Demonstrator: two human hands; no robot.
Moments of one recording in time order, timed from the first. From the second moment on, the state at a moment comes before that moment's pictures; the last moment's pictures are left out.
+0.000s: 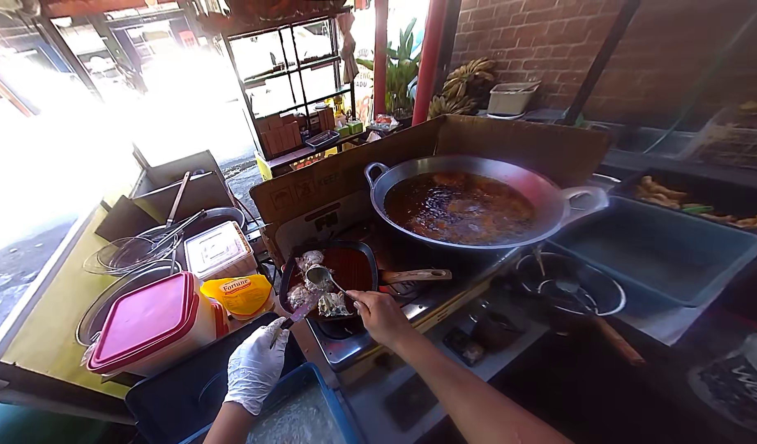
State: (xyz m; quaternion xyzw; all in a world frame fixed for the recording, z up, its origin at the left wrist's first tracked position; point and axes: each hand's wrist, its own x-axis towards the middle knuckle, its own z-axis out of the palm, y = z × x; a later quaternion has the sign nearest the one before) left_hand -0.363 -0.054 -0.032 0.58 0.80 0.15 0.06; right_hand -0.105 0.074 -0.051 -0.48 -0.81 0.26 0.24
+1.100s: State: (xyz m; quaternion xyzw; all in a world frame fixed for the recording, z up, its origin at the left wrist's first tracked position) left_hand -0.307 0.027 0.050 0.71 0.68 -0.16 -0.03; right_hand -0.074 0.095 -0.031 -0.44 -0.80 0.34 0.22
